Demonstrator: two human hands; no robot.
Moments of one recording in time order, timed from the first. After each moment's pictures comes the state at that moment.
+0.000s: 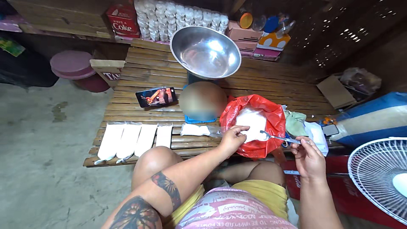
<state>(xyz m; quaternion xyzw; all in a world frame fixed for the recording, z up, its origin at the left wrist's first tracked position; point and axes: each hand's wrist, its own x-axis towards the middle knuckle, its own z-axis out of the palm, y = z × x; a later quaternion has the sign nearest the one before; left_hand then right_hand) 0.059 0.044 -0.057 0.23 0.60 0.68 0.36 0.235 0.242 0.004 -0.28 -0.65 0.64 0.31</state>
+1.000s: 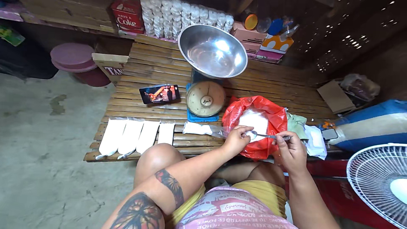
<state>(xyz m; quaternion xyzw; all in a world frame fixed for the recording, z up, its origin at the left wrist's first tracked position) 0.058 0.041 -0.046 0.27 0.64 0.63 0.34 0.188 0.197 0.012 -0.03 -0.90 0.32 0.29</state>
